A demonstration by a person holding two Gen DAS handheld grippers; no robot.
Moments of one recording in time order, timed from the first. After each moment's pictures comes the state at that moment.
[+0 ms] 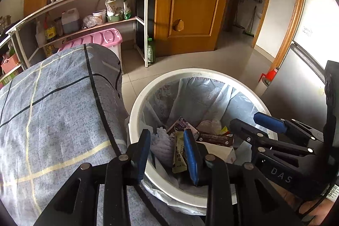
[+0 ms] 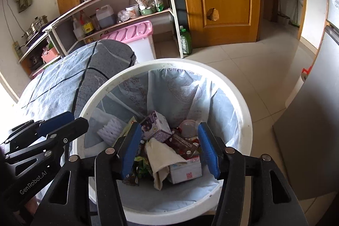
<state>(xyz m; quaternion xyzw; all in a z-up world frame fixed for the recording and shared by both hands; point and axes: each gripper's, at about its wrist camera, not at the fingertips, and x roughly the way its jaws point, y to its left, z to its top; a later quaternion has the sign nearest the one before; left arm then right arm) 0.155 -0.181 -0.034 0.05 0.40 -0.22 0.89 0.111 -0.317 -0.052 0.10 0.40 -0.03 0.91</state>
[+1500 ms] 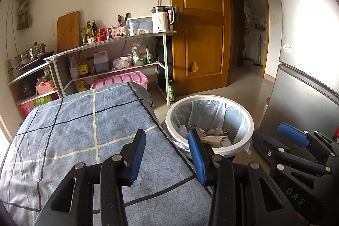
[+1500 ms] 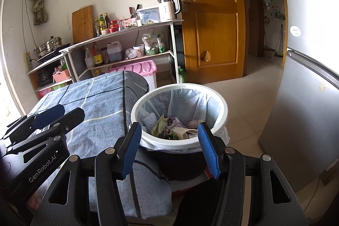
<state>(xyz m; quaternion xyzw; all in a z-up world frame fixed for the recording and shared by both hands) -0.013 -0.105 0.036 0.06 0.25 -0.16 0.95 -0.061 -0.235 0.011 0.07 0.26 -0.07 0.96</state>
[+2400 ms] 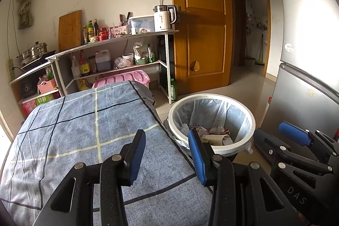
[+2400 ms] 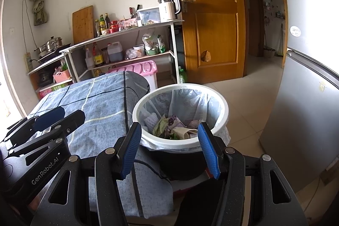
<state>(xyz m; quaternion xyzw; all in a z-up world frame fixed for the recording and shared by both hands) -0.017 -0.102 0.037 0.06 0.25 -0.15 0.95 -0.061 -0.234 0.011 0.07 0.26 -0.07 0.96</state>
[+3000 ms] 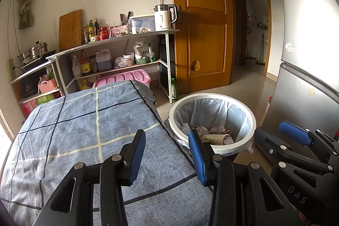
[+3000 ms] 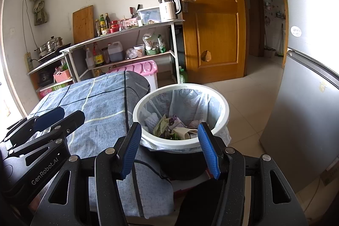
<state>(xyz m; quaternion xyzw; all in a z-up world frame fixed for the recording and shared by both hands) -0.017 -0.101 0.033 0.06 0.25 -0.15 0.95 -0.061 -0.232 0.012 0.07 0.26 -0.07 0.96</state>
